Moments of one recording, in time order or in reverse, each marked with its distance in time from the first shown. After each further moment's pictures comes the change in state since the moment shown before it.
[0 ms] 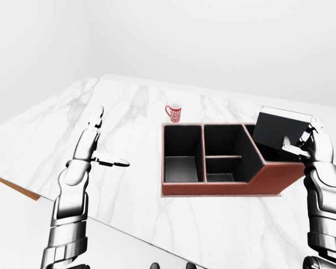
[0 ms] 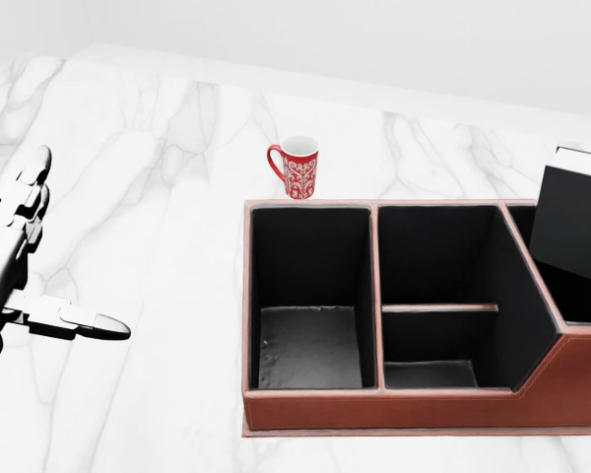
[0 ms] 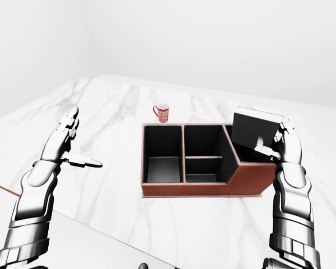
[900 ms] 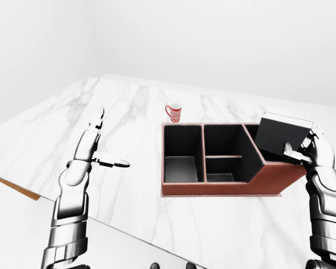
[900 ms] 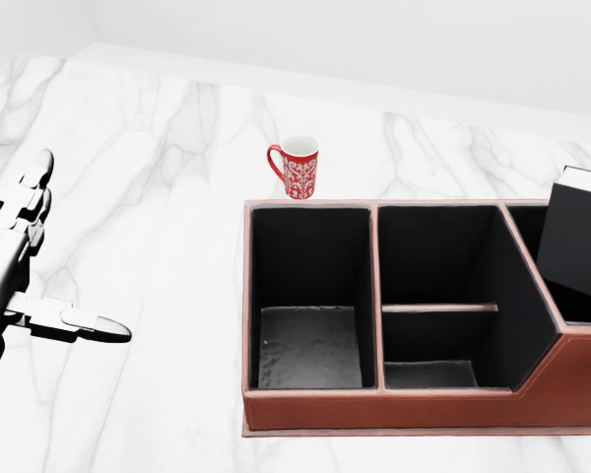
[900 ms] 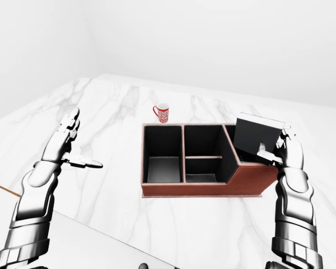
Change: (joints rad) left arm 0.003 -0.001 -0.003 0.010 0.003 0.000 -0.001; right arm 0.026 -0.006 -0.017 0.042 0.003 0.000 0.007
